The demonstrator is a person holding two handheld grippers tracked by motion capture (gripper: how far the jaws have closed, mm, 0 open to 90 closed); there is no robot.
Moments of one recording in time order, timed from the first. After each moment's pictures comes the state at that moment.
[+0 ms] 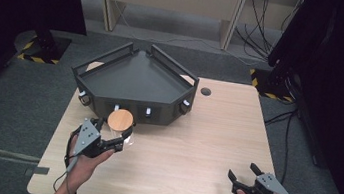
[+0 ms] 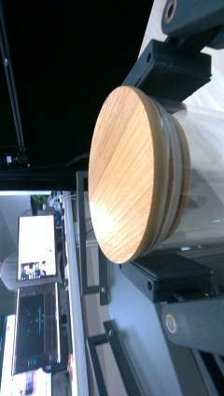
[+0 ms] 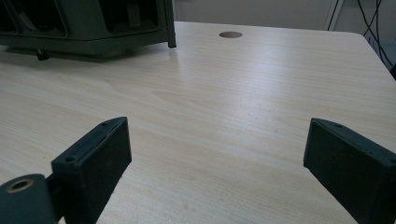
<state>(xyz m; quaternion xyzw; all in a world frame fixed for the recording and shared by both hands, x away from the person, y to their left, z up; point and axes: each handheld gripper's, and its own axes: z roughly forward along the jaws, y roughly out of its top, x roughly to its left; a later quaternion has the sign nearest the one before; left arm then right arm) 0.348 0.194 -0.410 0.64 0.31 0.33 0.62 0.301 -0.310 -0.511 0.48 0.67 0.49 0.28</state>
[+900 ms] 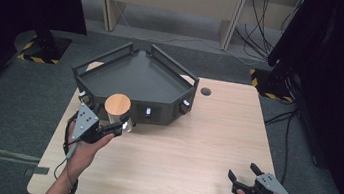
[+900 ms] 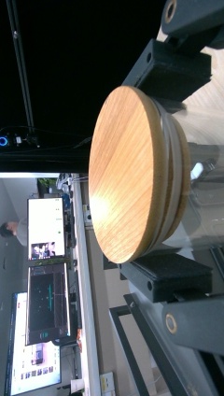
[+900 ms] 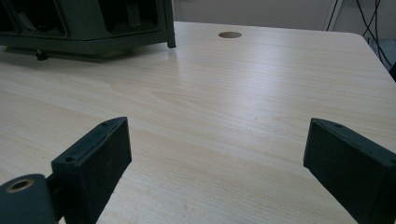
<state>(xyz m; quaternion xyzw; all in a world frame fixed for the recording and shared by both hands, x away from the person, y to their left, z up) 0.368 0.197 -0.380 0.62 0.33 0.35 0.62 0.300 -0.310 -0.511 0.48 0.67 0.49 0.28</state>
